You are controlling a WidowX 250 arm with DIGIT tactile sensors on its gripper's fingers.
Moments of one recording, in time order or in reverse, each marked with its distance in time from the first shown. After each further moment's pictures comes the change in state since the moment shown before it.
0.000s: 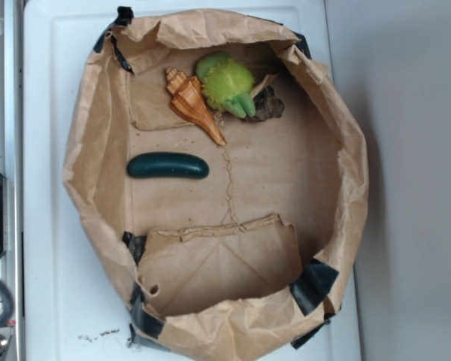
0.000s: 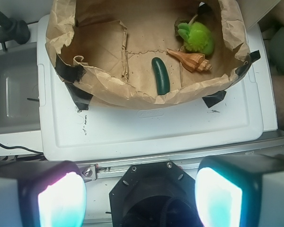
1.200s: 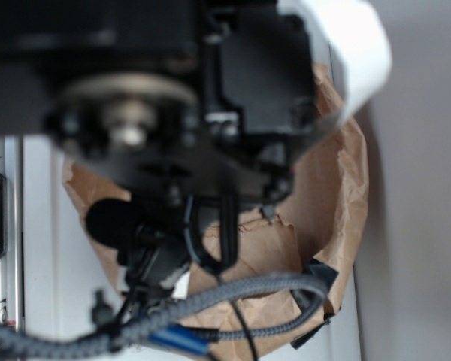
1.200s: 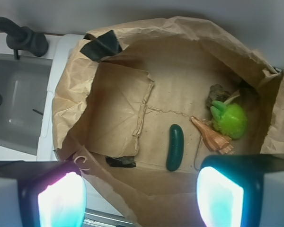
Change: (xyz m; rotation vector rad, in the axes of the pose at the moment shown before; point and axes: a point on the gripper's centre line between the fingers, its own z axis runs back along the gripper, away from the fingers) arm 0.114 -0.012 -0.031 -0.044 0.055 -0.287
